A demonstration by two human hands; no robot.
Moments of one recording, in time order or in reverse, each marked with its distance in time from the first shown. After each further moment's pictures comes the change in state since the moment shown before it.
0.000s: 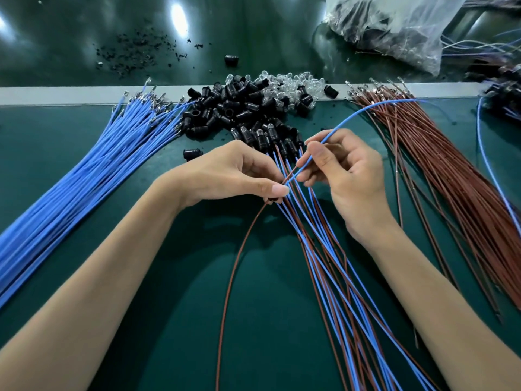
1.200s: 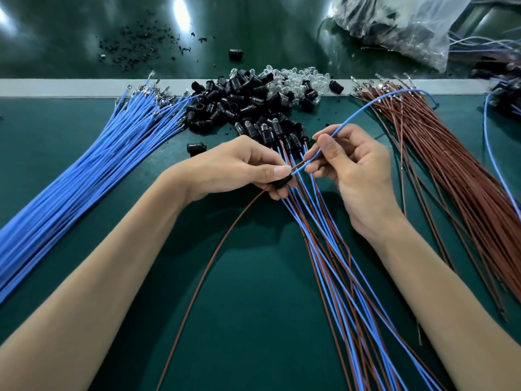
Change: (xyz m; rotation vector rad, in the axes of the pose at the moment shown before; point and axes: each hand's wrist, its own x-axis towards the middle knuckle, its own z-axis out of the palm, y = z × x) left_hand 0.000 0.005 0.004 -0.019 0.004 -0.006; right_hand 0.002 -0.001 -0.003 0.072 0.025 0.090
